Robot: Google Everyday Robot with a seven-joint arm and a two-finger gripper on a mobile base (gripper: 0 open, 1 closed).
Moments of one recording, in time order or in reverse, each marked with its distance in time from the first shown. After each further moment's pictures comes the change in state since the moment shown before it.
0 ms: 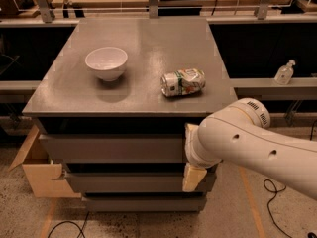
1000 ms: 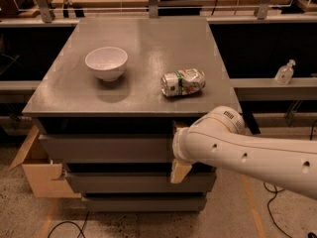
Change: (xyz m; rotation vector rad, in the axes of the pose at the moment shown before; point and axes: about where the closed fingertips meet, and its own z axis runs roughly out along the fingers) arm -0.021 -0.026 0.055 0.094 -0.052 -0.052
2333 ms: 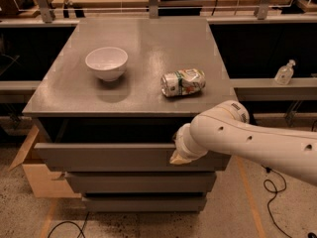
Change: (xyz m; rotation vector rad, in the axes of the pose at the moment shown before) arm 0.008 0.003 0.011 -0.103 -0.039 0.041
